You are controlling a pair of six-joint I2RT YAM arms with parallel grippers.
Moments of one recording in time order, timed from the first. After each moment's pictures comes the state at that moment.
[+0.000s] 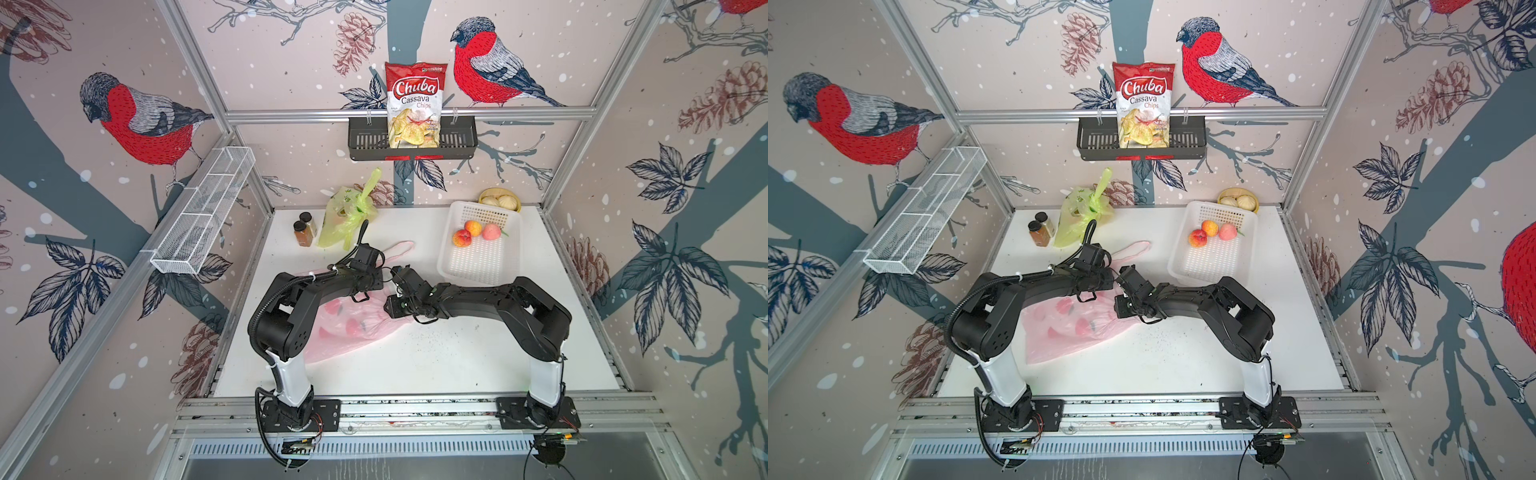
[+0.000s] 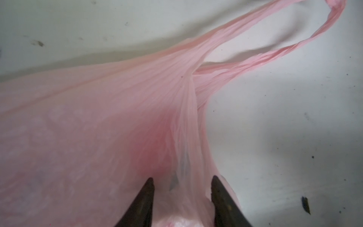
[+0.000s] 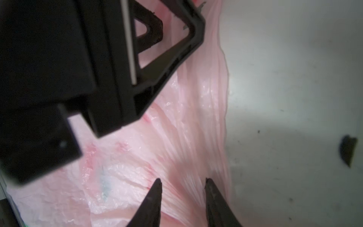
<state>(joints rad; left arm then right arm) -0.45 1.82 1.01 -0.18 -0.04 -0.46 0.95 1.94 1.13 -0.09 -0.11 0.57</state>
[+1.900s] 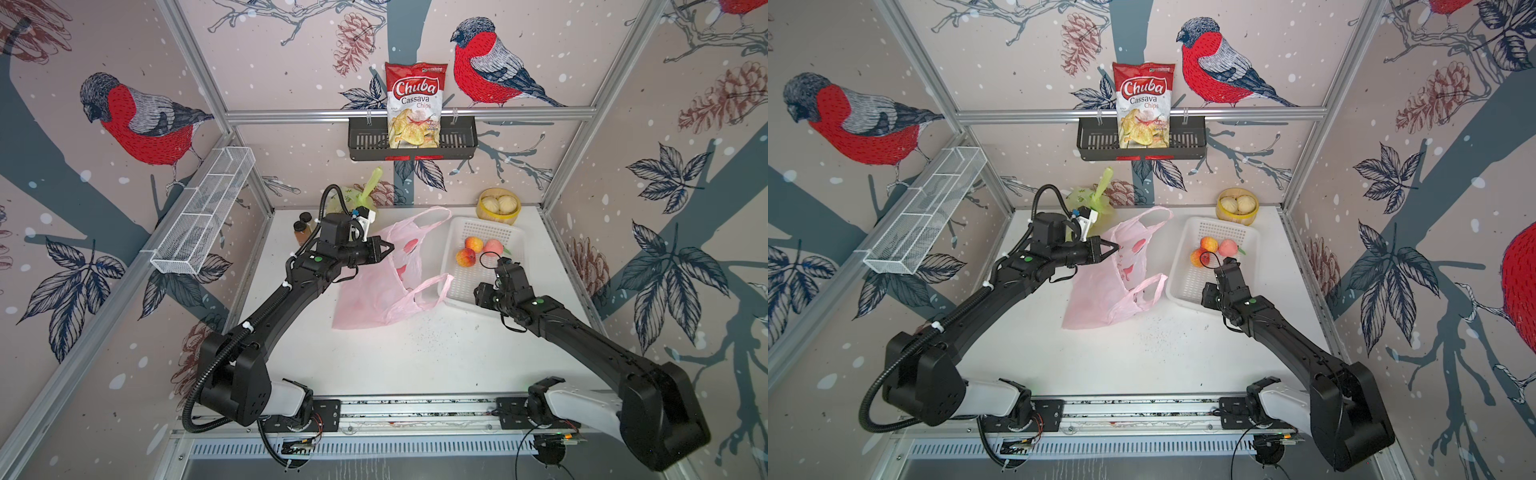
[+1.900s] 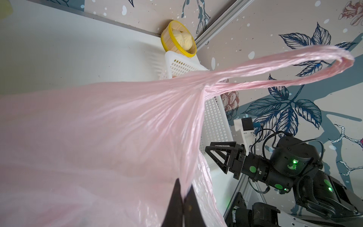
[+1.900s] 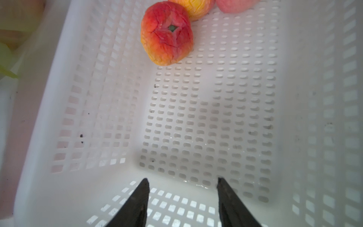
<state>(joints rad) -0.37 1.40 1.13 -0.25 0.60 -0.53 0.41 1.12 0.60 -0.36 0.05 0.51</state>
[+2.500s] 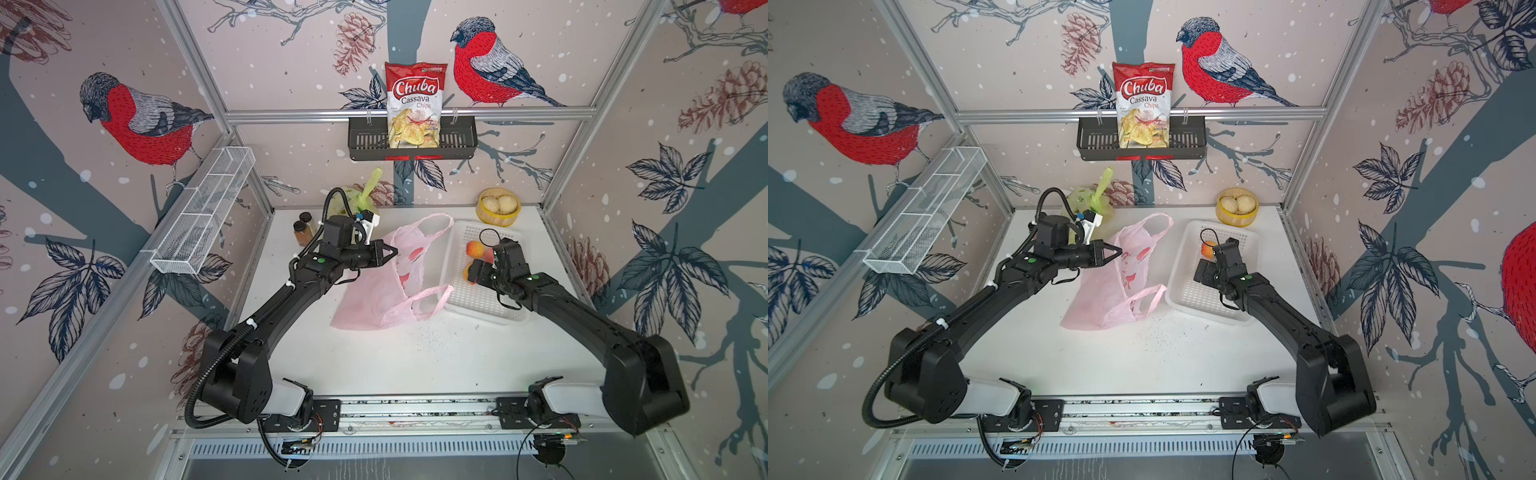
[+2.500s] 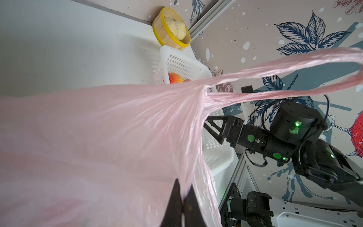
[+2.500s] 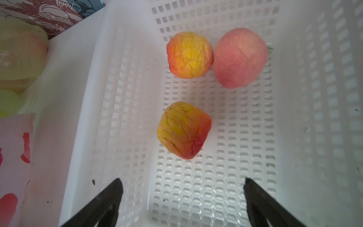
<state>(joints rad) -0.38 1.42 1.10 -0.22 0.66 -0.53 0.35 1.41 0.89 -0.35 0.09 0.52</state>
